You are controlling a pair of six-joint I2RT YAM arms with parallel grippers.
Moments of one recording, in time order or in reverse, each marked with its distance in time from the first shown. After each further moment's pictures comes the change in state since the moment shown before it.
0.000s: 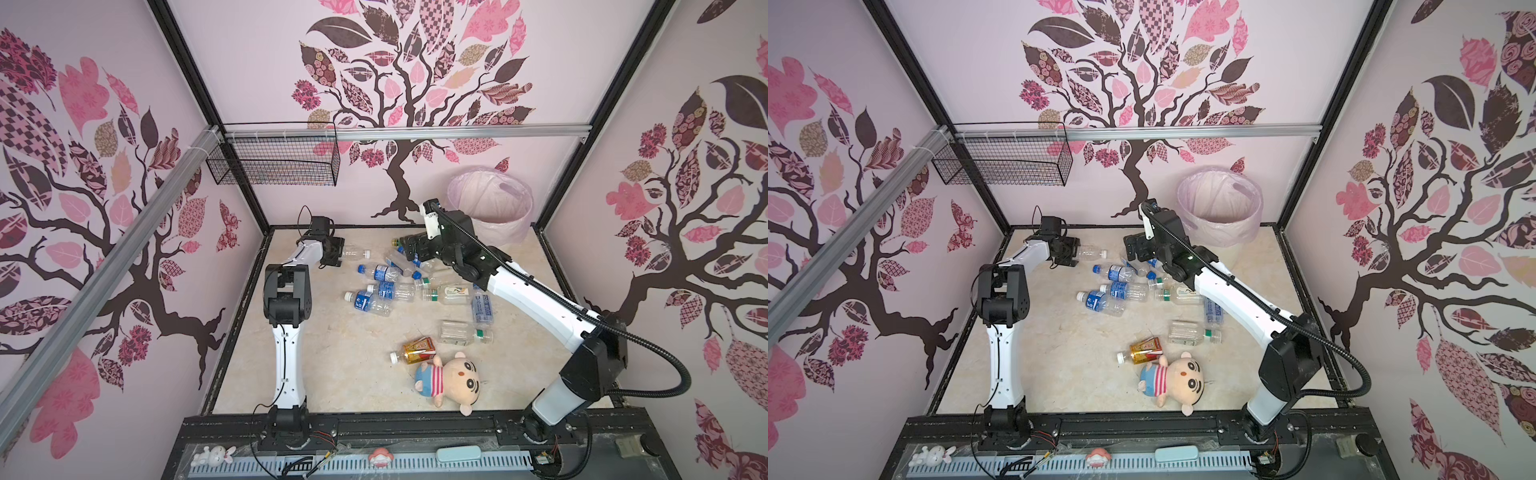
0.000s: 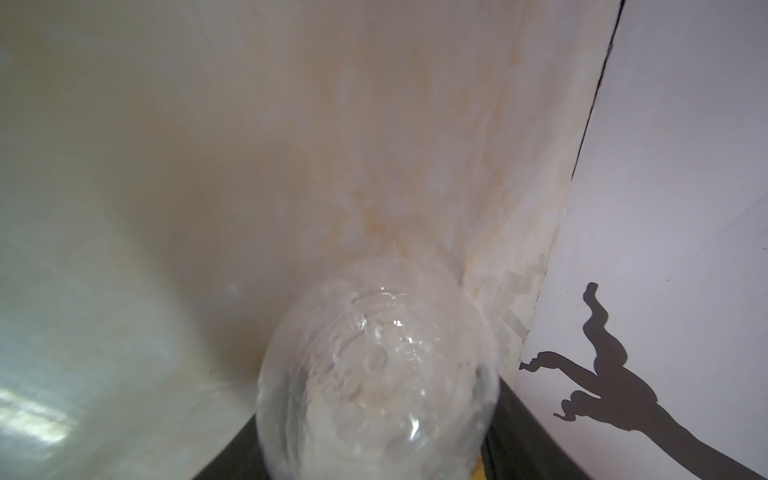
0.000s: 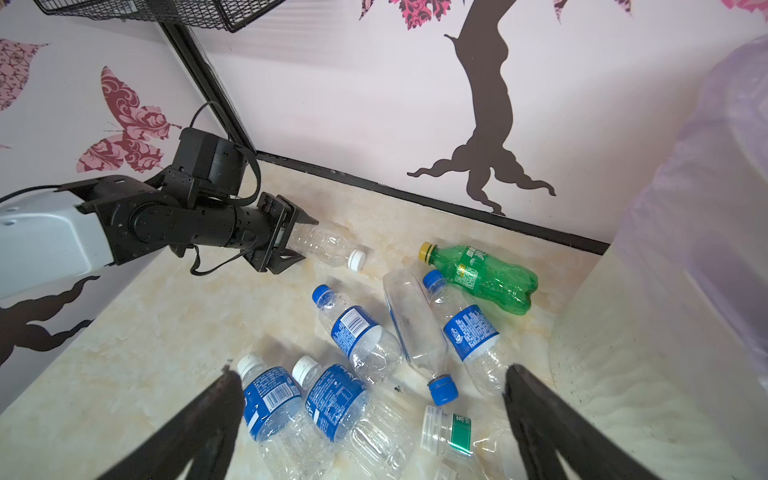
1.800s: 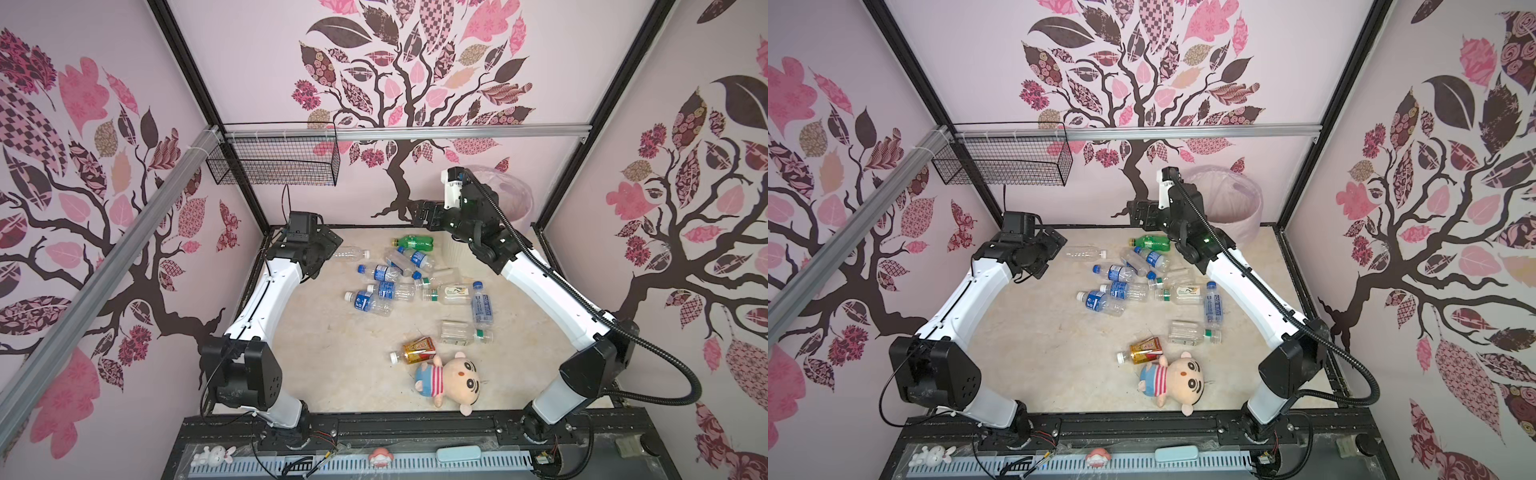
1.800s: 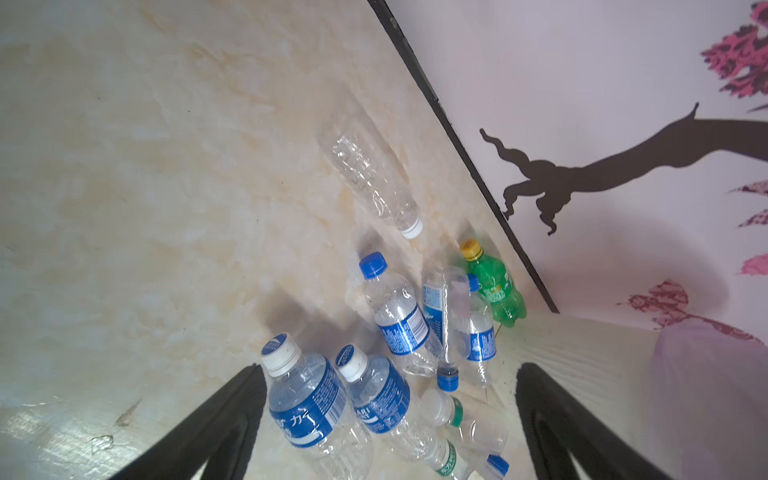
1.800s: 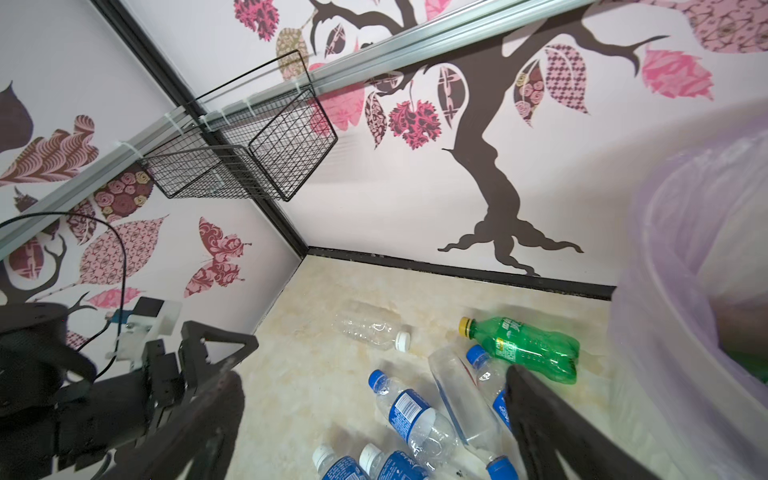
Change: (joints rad) left arm -0.082 -0.800 -0.436 -0.231 -0.169 0.418; right arm -0.071 0.010 0.208 0.015 -0.122 0.166
